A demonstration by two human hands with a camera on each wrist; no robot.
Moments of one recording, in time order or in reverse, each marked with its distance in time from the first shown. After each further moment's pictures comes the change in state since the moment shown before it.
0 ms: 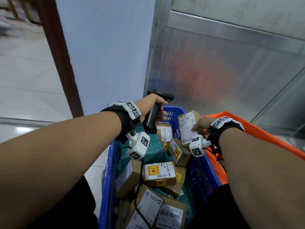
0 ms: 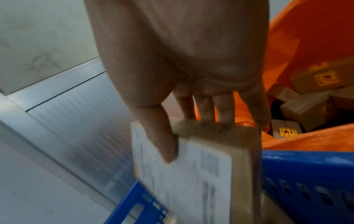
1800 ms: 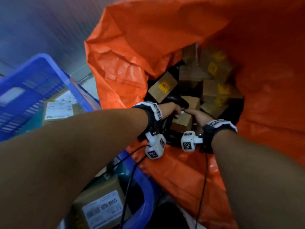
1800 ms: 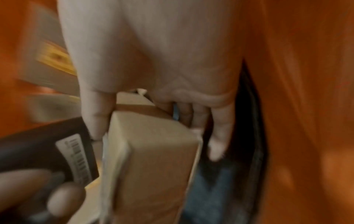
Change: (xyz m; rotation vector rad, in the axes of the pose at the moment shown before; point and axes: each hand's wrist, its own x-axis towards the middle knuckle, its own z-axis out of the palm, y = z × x) left_hand 0.242 -0.273 0.392 0.959 -0.344 -0.434; right_hand 0.232 0.470 0.044 1.147 -0.066 0.345
